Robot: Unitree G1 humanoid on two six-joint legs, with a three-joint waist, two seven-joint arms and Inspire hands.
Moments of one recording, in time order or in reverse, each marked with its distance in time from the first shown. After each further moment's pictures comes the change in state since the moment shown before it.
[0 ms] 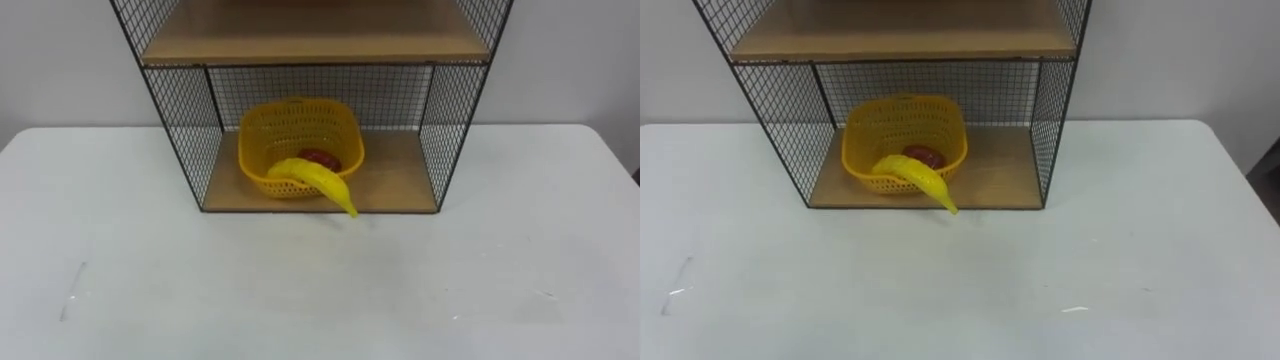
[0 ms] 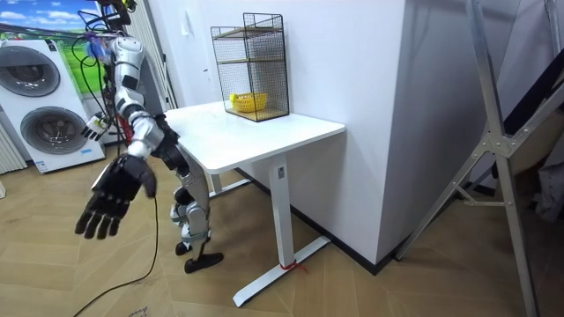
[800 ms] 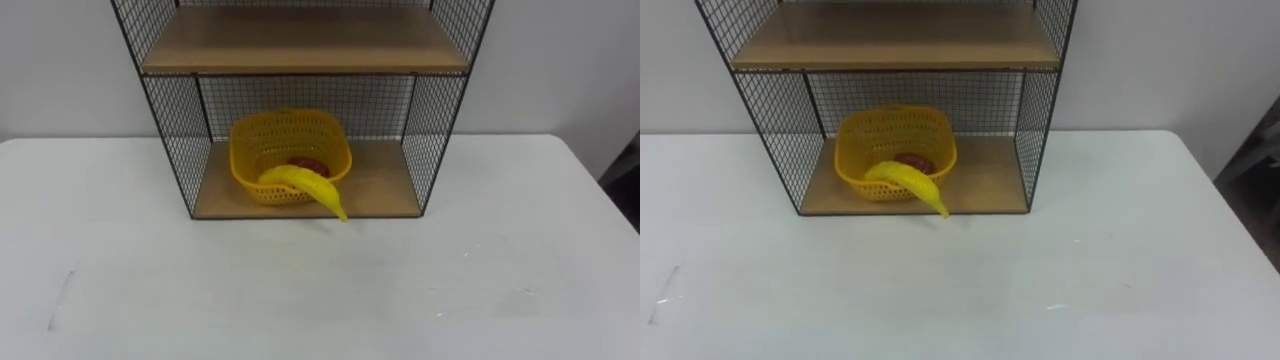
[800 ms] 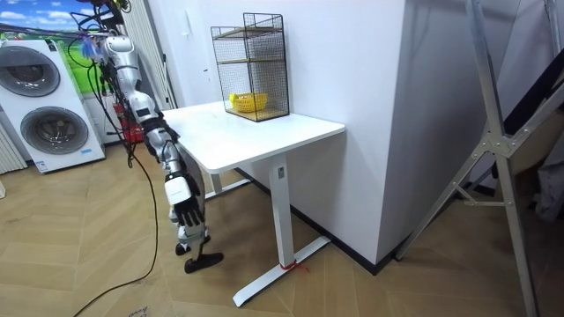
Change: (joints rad) left arm -0.292 -0.150 -0.822 0.344 1.150 0.268 -0.450; right arm -0.294 0.218 0.818 0.463 -0.906 0.257 0.592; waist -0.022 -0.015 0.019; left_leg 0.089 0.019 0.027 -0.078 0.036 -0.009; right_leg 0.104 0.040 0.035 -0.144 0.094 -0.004
